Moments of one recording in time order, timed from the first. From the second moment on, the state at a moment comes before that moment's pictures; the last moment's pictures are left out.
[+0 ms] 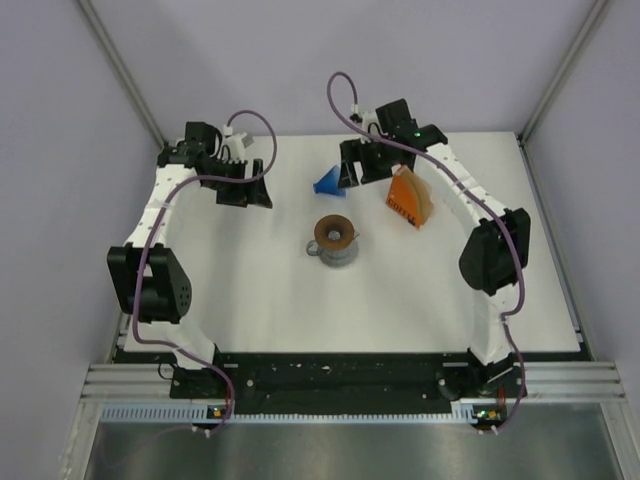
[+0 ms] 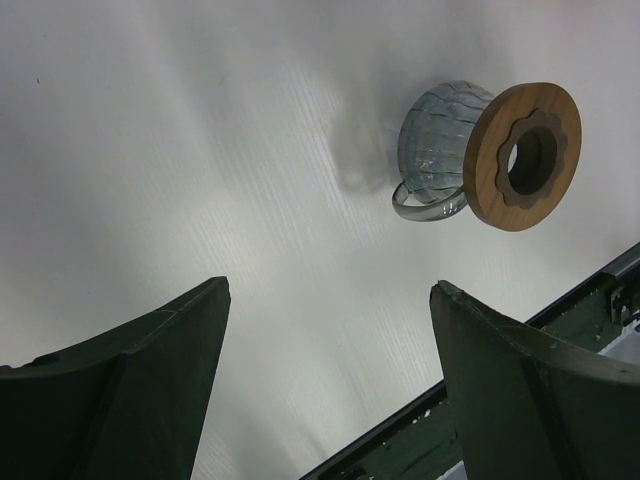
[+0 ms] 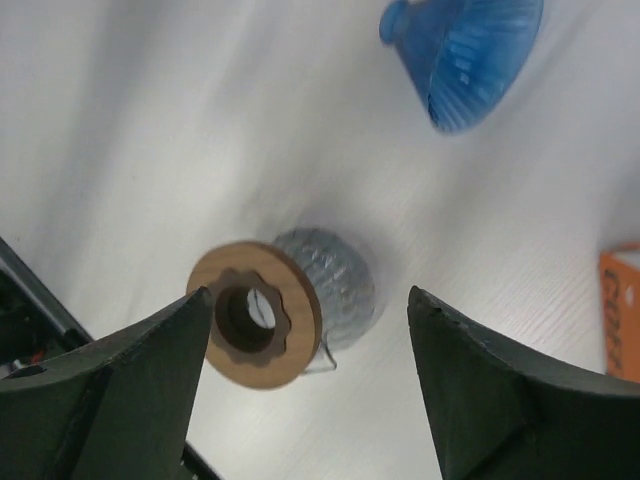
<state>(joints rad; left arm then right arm) -0.04 1.73 1.65 -0.98 0.53 0.06 0.45 2.01 1.96 -0.89 -0.42 0.13</state>
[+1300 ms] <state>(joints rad) -0.02 1.71 1.65 -0.99 0.48 0.05 0.62 2.27 1.91 -0.35 -0.26 -0.24</state>
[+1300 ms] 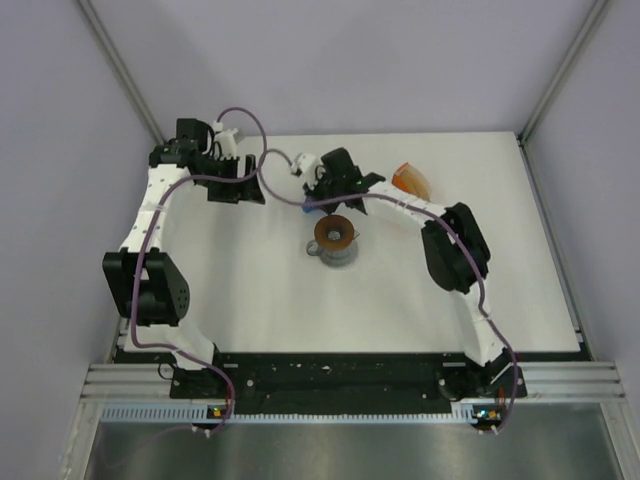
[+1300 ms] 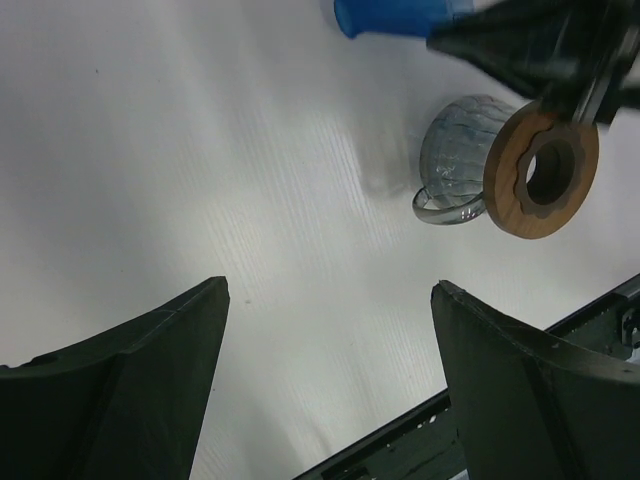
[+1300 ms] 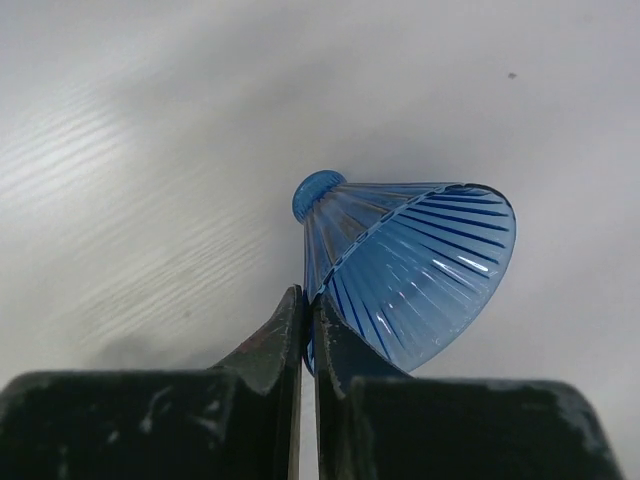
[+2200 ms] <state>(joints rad) -0.13 1.56 1.62 -0.96 0.38 0.03 1.11 1.89 1.33 0.28 0.27 -1.37</state>
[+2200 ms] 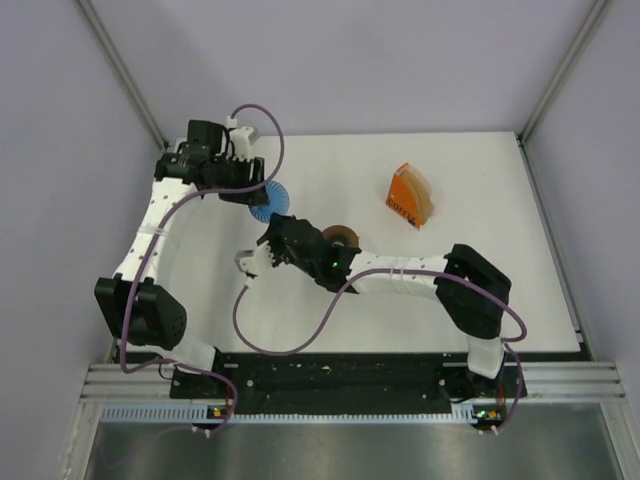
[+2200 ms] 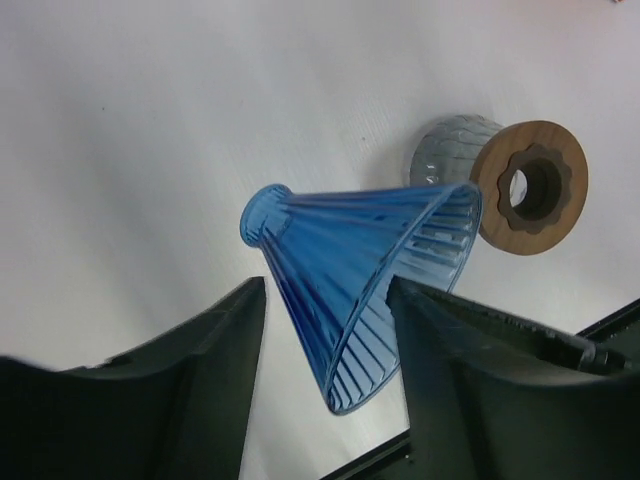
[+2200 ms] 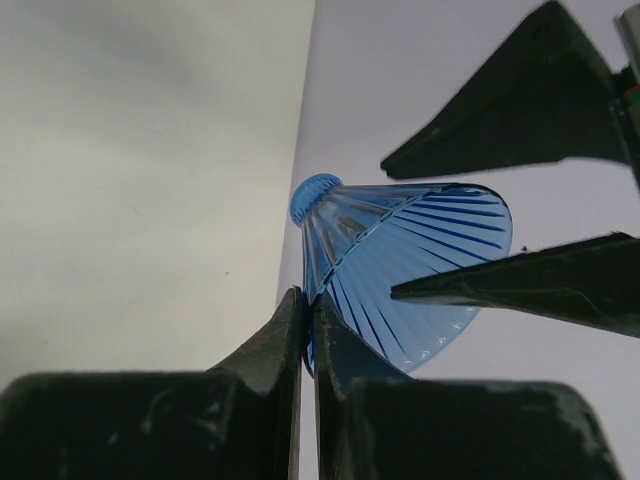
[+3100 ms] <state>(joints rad) -0.03 1.63 1.61 -0.94 0.21 0.02 0.77 1.54 1.49 -0.26 -0.04 -0.26</state>
